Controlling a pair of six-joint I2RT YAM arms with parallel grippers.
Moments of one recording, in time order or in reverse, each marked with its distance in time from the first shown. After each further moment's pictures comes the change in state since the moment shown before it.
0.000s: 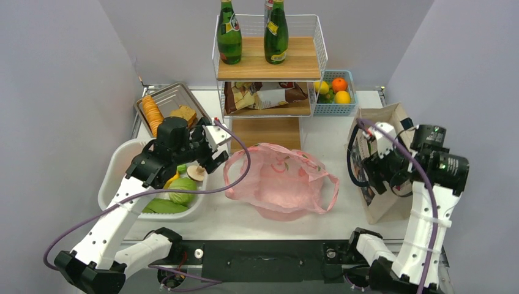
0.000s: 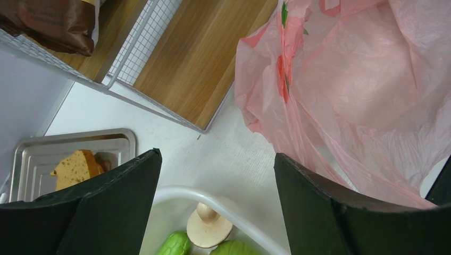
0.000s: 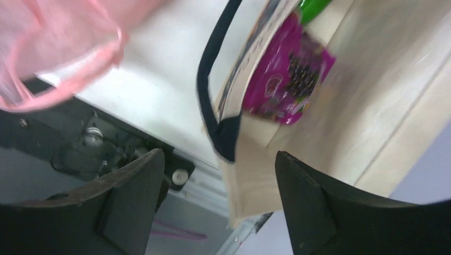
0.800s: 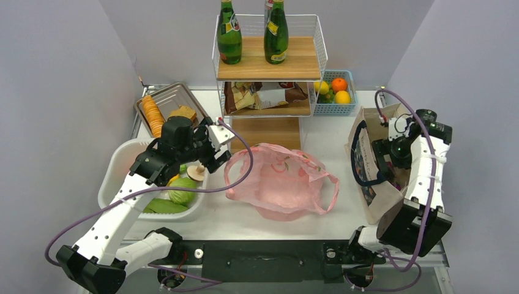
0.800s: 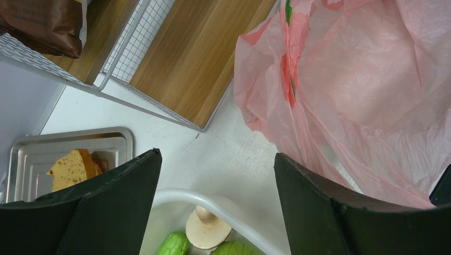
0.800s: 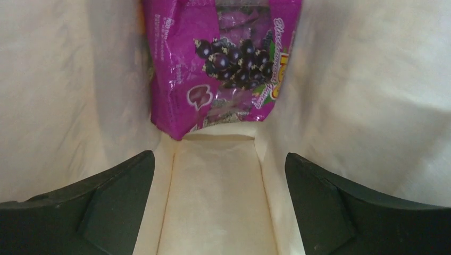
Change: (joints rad) left arm -0.024 0.038 0.000 0.007 -0.027 0.000; right arm -0.143 0.400 -0.021 0.270 0.163 0.252
